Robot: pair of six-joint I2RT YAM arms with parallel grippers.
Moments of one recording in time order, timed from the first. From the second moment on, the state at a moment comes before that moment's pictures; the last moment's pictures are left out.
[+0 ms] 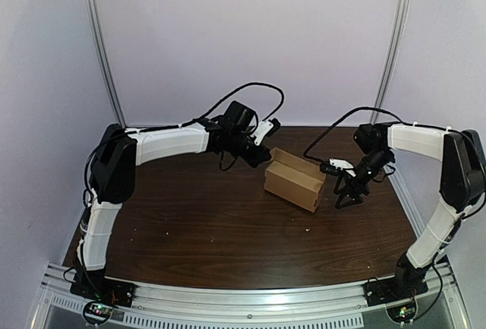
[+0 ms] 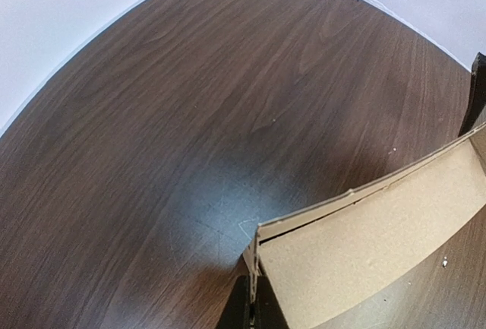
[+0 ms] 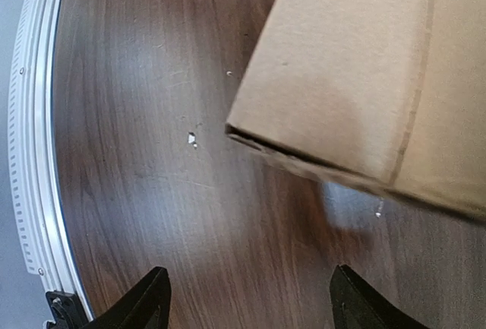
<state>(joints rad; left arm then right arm) -0.80 2.26 1.90 -0.37 0.22 -0.07 0.20 1.67 1.17 -1.05 -0.67 -1.07</state>
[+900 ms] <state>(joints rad) -0.80 2.06 1.68 -0.39 0.20 -0.07 0.40 1.60 1.09 -0.83 -0.70 -1.02</state>
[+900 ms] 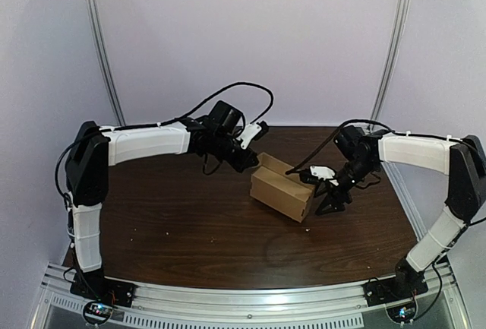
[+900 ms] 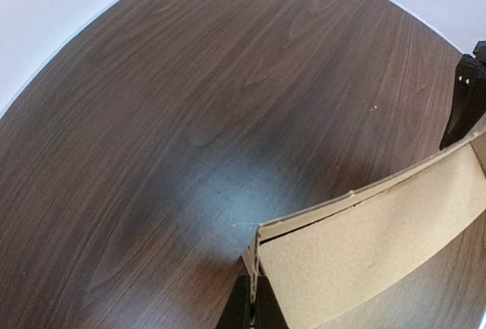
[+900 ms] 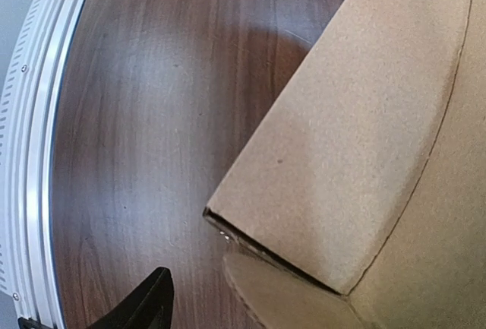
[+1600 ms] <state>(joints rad) -0.84 1.75 1.22 -0.28 0.19 -0.09 0.68 1.59 1.04 -0.79 -0.70 -0.87</state>
